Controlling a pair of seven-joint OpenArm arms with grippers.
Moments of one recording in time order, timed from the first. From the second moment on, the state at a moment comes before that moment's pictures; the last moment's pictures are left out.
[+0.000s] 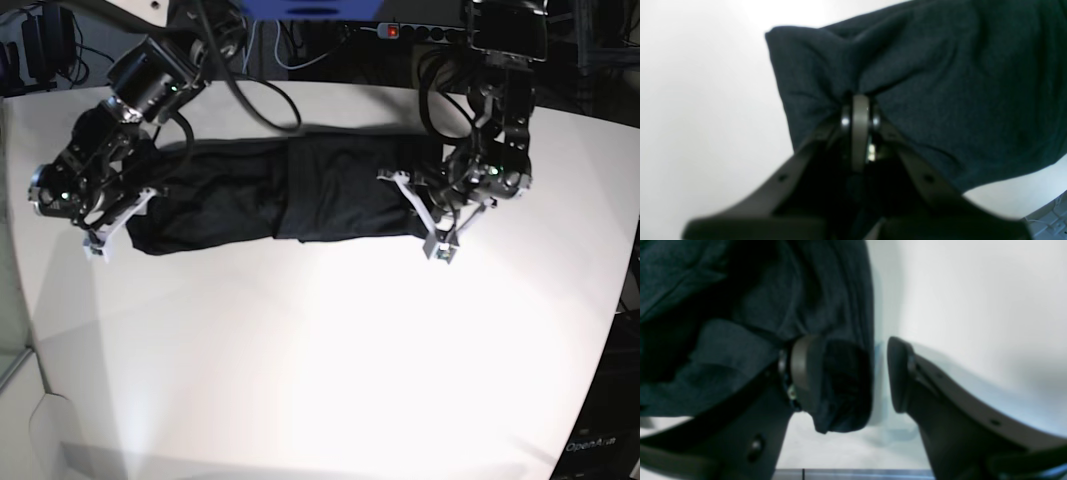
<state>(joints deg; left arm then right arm) 3.0 -8.9 2.5 91.0 -17.6 -10.7 59.1 13.2 -9.3 46.0 91.6 -10.0 40.1 -82.4</state>
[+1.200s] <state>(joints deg) 0.4 -8.5 2.6 91.4 -15.6 -9.9 61.8 12.2 -9.3 36.1 91.9 -10.2 40.1 -82.4</state>
